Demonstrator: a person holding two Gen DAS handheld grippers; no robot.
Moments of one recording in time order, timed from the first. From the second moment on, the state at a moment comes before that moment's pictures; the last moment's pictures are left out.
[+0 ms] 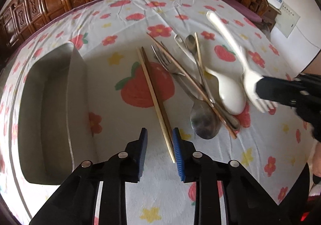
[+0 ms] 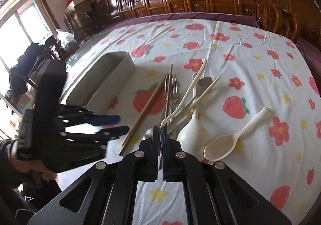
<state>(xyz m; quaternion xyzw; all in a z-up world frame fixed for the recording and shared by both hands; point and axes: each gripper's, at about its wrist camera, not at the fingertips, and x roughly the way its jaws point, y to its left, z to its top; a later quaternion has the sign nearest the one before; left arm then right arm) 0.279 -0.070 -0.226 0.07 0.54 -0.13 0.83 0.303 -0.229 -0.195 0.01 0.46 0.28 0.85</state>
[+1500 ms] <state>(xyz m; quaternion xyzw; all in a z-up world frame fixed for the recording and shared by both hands) 0.285 -0.037 -0.182 0.02 0.51 -0.11 0.86 0.283 -0.198 -0.175 -0.01 0.45 0.27 0.85</state>
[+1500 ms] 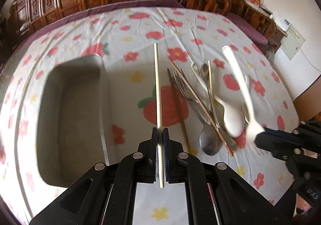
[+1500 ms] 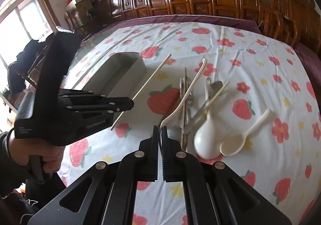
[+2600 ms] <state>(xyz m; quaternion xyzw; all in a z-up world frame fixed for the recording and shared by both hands) 0.283 0.071 -0.173 -0.02 0.51 -0.08 0.86 0.295 -0.086 -0.151 -0.05 0.44 0.32 0.84</state>
